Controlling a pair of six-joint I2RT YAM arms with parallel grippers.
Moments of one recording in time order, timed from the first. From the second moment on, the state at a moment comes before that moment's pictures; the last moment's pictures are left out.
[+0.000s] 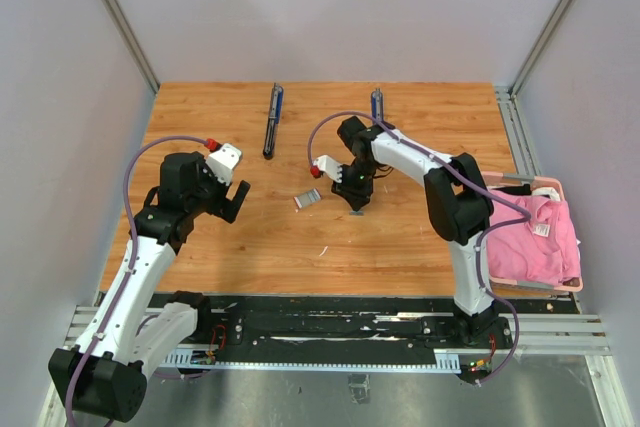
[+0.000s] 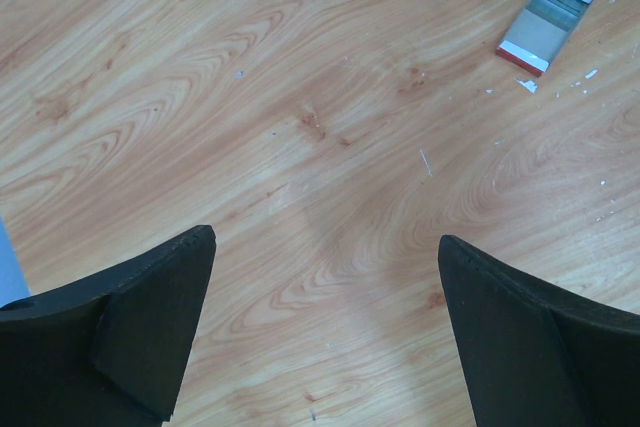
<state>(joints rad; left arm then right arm) -0.17 0.86 0.79 -0.54 0.11 0.36 0.57 2.11 1.65 -1.01 -0.39 -0.90</state>
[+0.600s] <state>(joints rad) -0.17 0.86 0.79 -0.54 0.11 0.36 0.57 2.13 1.64 -0.98 -0.38 -0.88</state>
